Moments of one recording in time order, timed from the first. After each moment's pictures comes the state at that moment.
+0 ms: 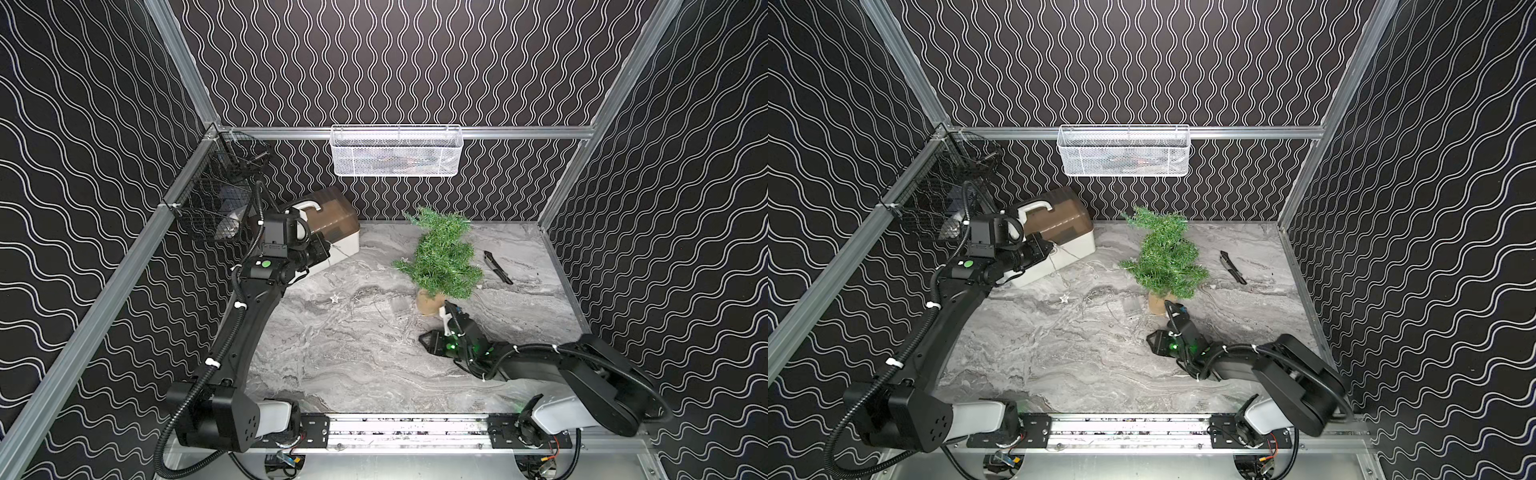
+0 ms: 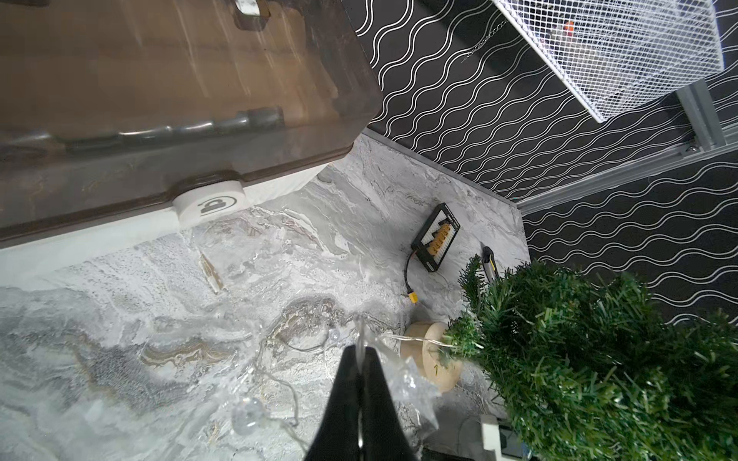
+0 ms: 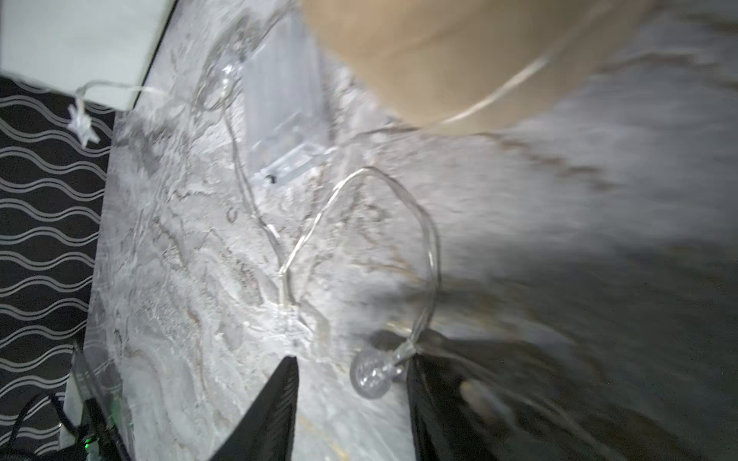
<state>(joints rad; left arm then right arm) -0.02 1.31 1.29 -0.57 0.28 -0.55 0.80 1.51 0.43 0.36 -0.09 0.84</state>
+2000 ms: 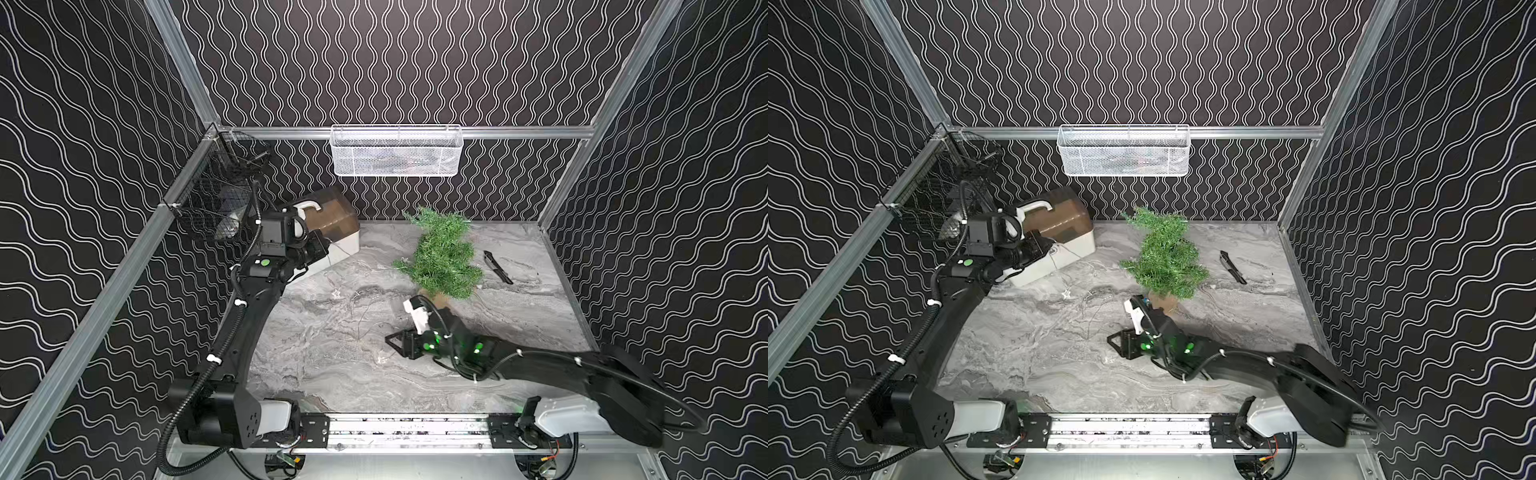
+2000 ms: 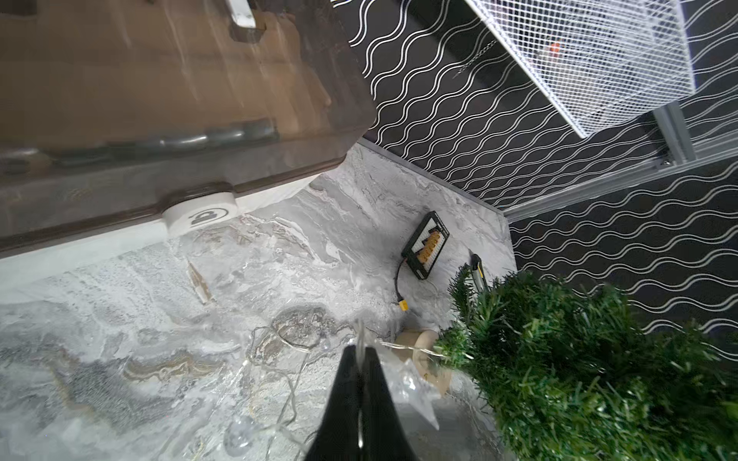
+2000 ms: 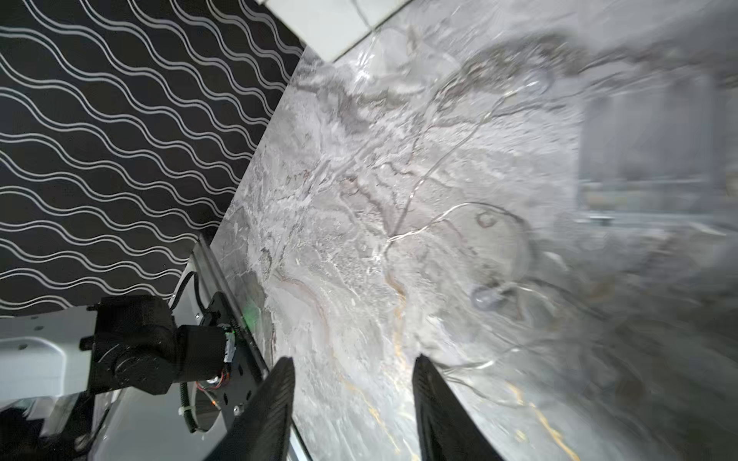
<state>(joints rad) 0.00 1.33 1.30 -0.52 0.33 -0.58 0.98 1.27 0.58 0.18 -0.08 0.71</state>
